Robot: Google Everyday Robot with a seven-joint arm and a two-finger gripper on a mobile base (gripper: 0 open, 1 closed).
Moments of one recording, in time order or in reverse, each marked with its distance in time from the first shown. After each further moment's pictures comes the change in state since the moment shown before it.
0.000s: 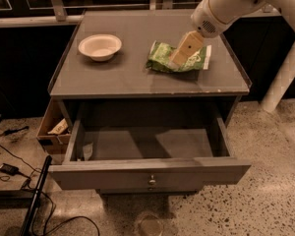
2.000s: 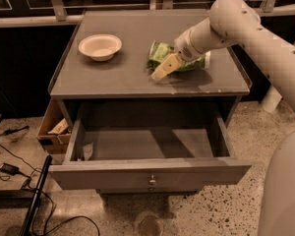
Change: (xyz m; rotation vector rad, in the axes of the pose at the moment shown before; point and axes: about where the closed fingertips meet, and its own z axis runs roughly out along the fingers) arm 0.013 -0.010 0.124 -0.078 -0.153 0.122
